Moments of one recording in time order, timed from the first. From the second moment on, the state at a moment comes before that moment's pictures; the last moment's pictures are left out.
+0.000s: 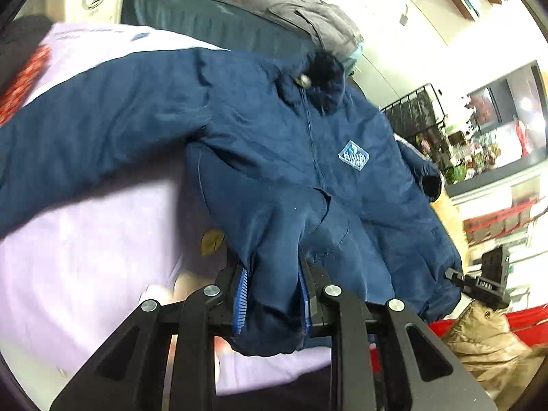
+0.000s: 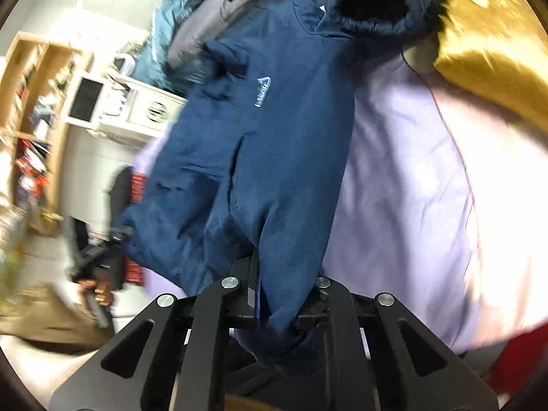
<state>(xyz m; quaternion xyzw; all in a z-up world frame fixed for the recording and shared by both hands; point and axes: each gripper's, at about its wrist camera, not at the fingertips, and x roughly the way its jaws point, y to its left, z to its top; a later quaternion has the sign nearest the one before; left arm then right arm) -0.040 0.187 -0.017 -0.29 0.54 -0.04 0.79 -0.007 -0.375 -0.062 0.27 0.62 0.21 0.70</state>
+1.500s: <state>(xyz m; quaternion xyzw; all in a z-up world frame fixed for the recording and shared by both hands) 0.267 0.101 -0.119 0.13 0.60 0.02 0.79 0.310 -0.187 -0.165 -0.31 0.55 0.23 0.74</state>
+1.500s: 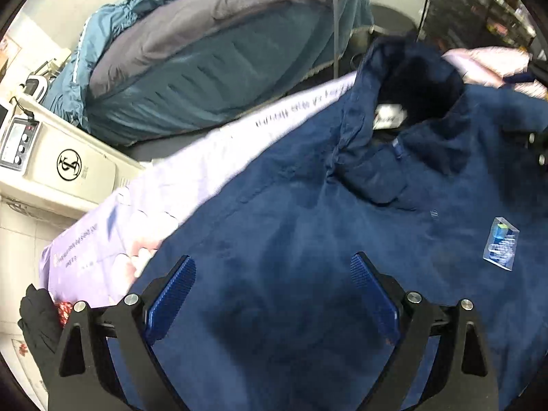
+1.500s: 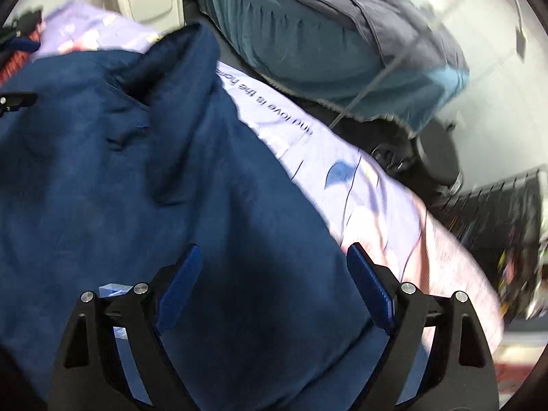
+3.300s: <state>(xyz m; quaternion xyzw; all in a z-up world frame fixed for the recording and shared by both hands) 0.163 -0.026 -0.124 0.01 0.65 0.05 0.76 0.153 -0.435 -0.034 0.14 0.38 -0.11 0.91</state>
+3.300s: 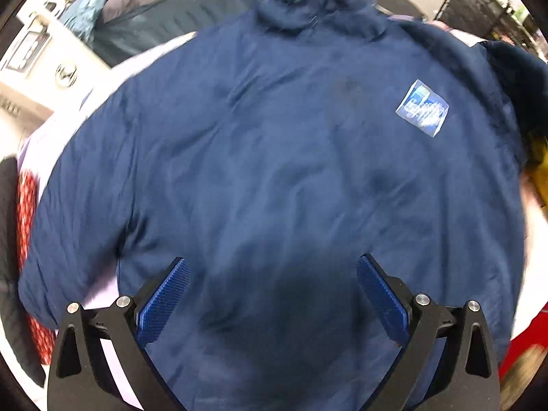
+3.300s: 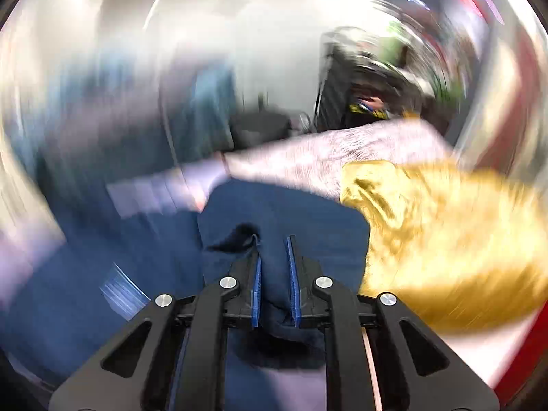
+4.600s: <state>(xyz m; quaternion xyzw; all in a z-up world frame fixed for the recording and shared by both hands) 0.131 -0.109 -0.085 0.03 0.62 -0.04 0.79 -0.059 -0.577 -0.107 0.37 0.37 -0.22 0.83</state>
